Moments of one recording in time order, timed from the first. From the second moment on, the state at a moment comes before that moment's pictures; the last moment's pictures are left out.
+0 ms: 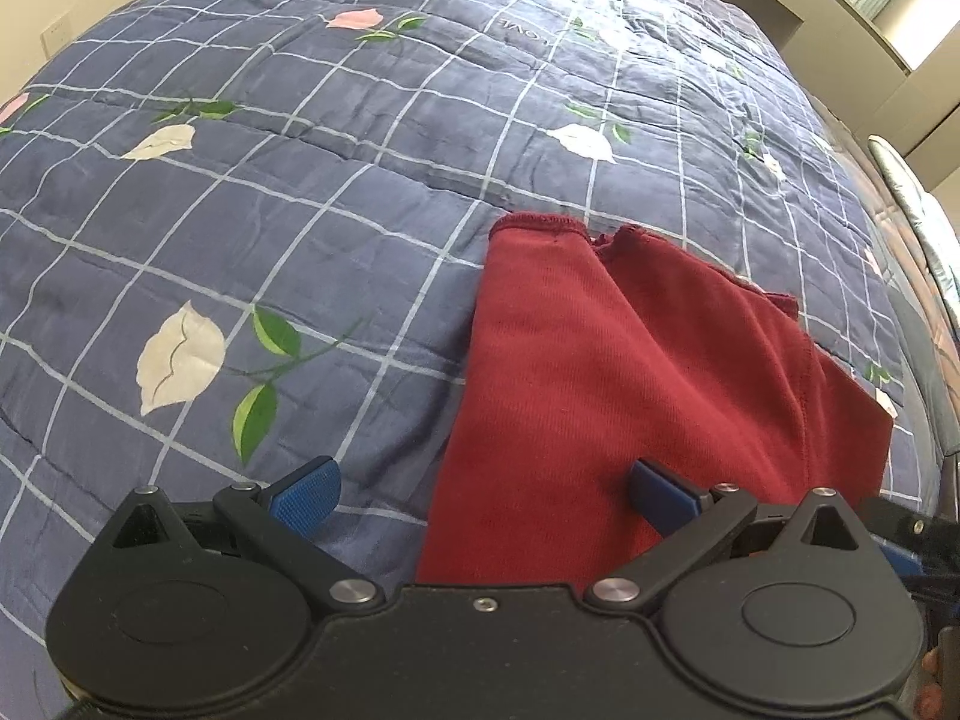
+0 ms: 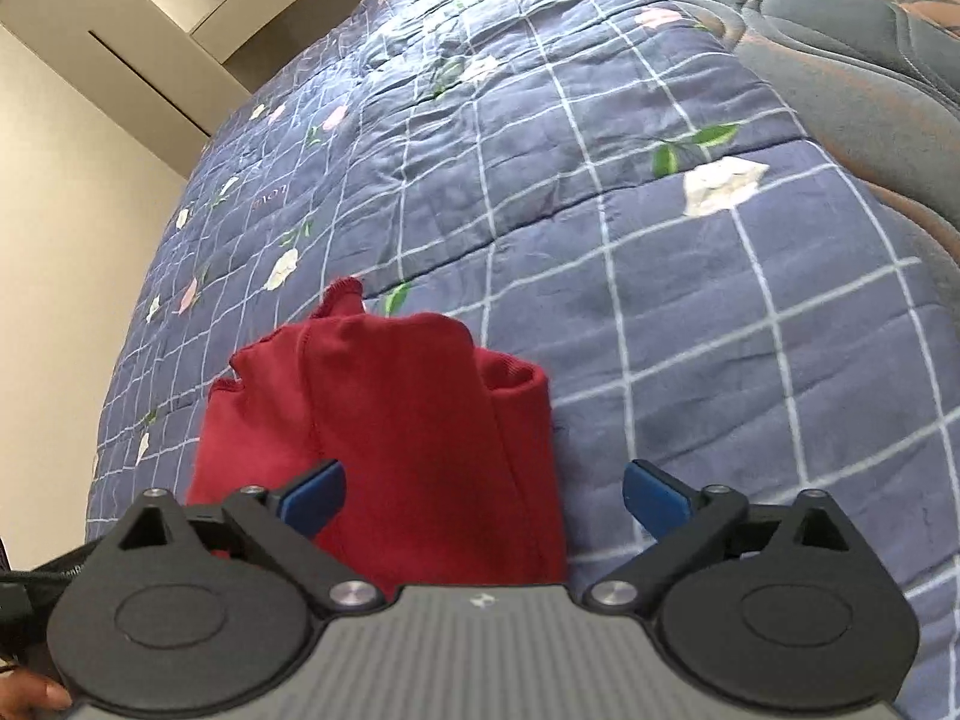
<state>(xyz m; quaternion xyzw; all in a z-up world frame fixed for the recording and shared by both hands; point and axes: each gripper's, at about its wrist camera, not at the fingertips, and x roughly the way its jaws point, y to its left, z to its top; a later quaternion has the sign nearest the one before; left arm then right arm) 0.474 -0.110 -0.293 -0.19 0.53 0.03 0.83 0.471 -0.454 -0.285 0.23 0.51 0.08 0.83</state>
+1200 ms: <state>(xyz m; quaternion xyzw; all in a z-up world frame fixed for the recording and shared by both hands) 0.479 -0.101 -0.318 -0.25 0.56 0.02 0.79 0.459 -0.435 -0.311 0.24 0.51 0.05 0.83</state>
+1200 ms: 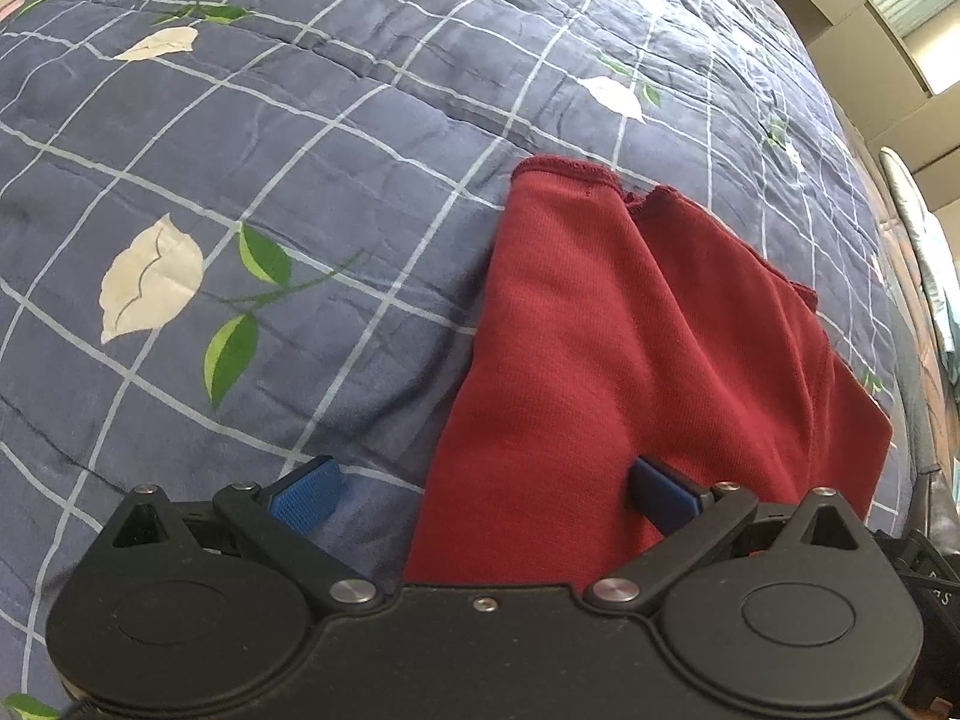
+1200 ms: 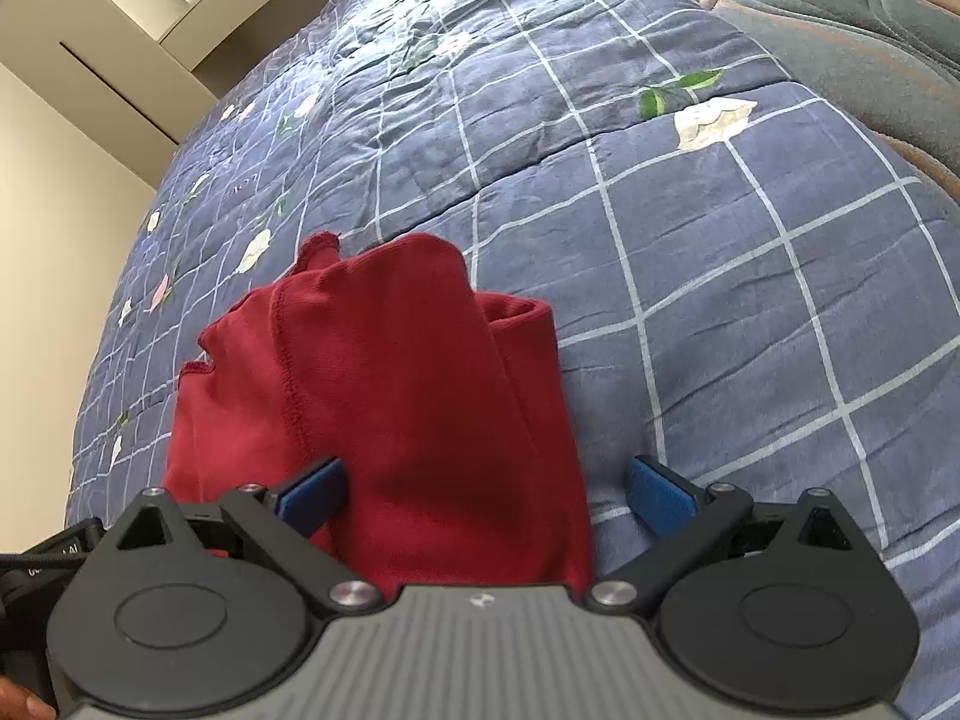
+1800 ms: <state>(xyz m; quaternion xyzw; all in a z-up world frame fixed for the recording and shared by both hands) 0.483 -0.127 -0.295 -0.20 0.57 -0.04 0.79 0.443 -0.426 -0.291 0.26 0.49 0.04 0.83</state>
